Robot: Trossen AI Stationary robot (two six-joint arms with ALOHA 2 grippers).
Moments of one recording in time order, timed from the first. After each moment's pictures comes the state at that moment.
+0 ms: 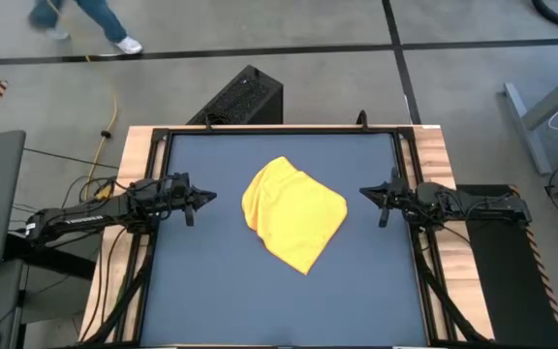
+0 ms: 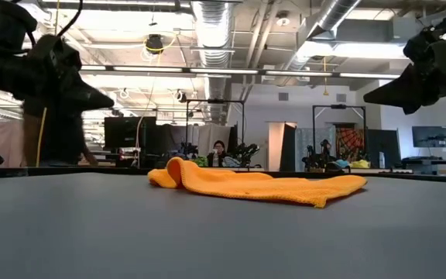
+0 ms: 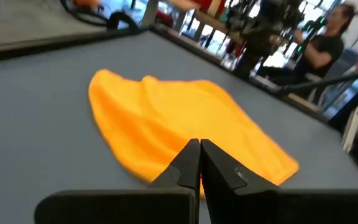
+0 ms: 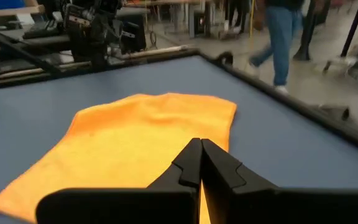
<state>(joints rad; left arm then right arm) 0.25 0.18 0.01 0.08 -0.01 -0.42 -0.01 0.03 0.09 -0.22 0.34 0.11</state>
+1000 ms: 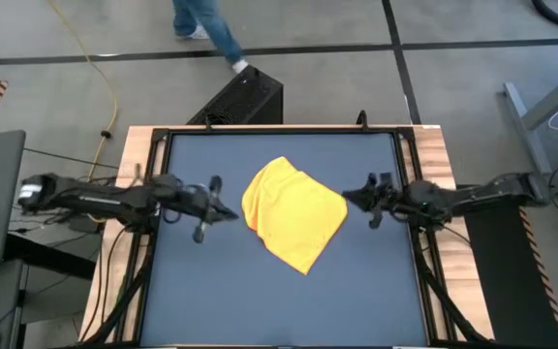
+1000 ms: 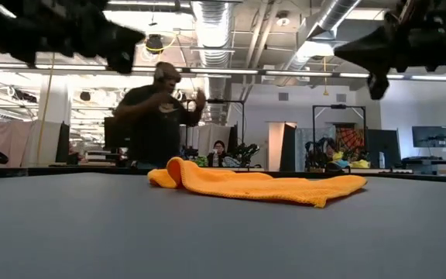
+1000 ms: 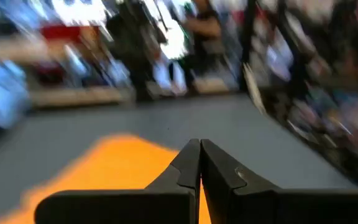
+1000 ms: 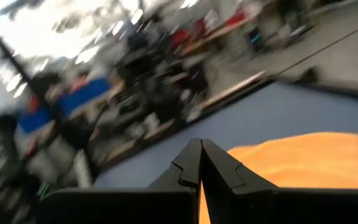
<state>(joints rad) 0.07 0.92 0.29 0.57 0.30 0.02 0.09 0.63 0.16 0.53 0.21 0.46</state>
